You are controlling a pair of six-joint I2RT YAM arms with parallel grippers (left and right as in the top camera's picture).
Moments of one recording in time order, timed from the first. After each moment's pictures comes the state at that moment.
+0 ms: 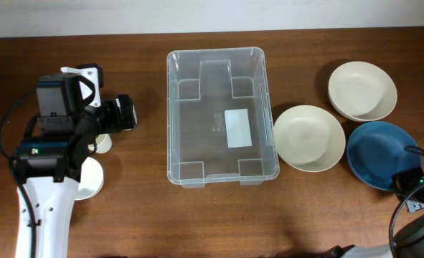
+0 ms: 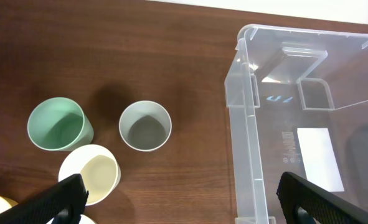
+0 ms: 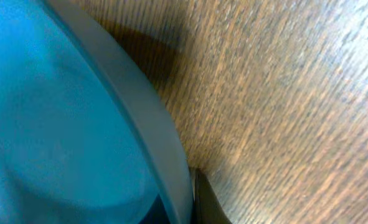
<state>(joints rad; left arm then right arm) 0.01 1.25 1.32 -0.84 0.08 -0.09 -0.98 1.70 0.87 -0.51 -0.29 0.34</state>
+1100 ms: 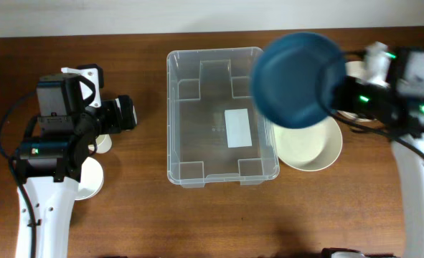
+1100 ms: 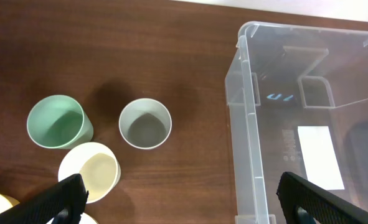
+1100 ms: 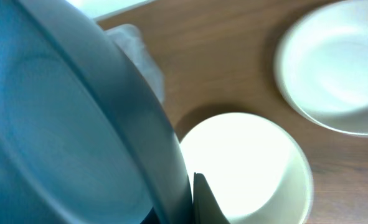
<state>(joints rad) 0.01 1.25 1.32 -0.85 0.08 -0.09 -0.09 1.42 1.53 -1.00 -0.26 0.18</state>
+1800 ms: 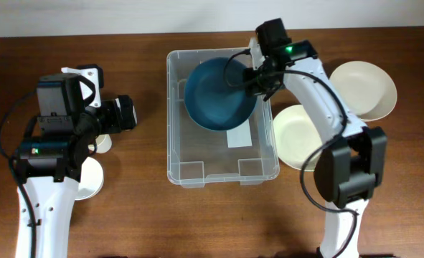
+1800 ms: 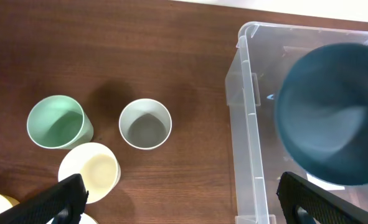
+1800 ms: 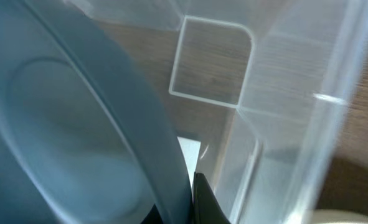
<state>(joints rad) 0.01 1.25 1.32 -0.85 0.08 -0.09 0.27 2.14 1.93 -1.00 -0.15 0.09</state>
